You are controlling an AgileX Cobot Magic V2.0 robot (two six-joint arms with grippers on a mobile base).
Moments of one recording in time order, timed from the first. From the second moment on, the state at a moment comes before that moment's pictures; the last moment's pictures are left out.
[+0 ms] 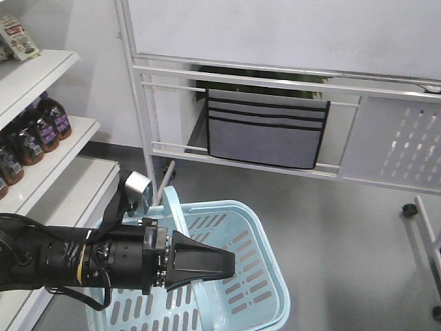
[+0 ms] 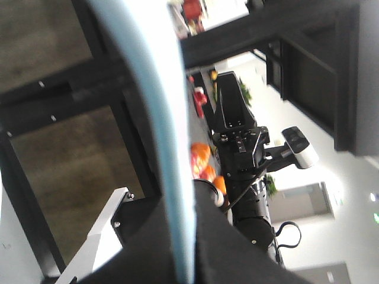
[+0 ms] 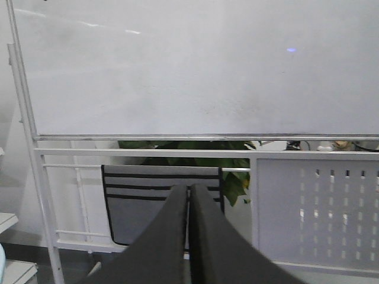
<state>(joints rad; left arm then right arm) -0.41 1.55 -0.66 1.32 -1.16 -2.06 -0.02 -0.01 0.03 -0.02 -0.04 0.09</state>
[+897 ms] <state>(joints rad) -0.41 1.55 -0.66 1.32 -1.16 -2.06 -0.02 -0.01 0.03 -0.02 -0.04 0.09</state>
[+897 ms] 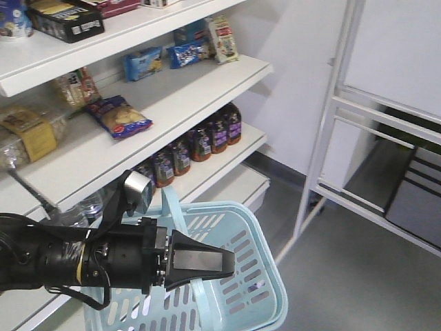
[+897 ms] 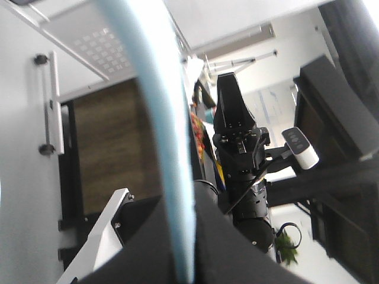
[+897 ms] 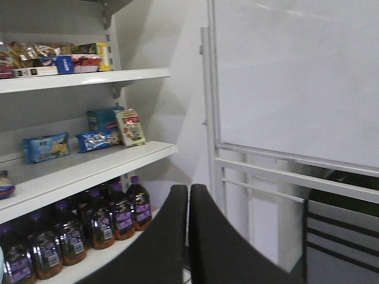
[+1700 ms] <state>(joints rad) -0.41 1.55 -0.66 1.32 -1.16 -2.06 -0.02 -0.01 0.03 -0.02 -0.04 0.09</state>
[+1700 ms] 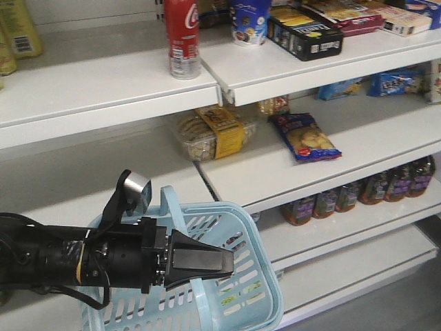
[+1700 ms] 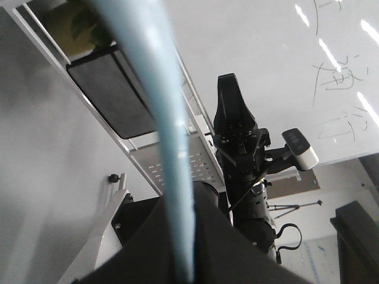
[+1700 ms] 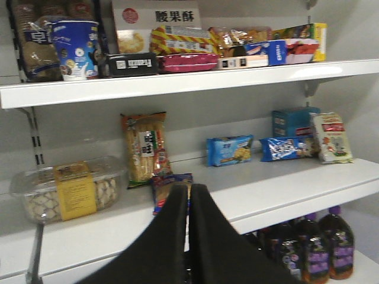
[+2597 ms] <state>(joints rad) -0.41 1.55 -0.66 1.32 -1.16 -2.06 -0.02 -0.01 0.03 -0.02 -0.04 0.09</state>
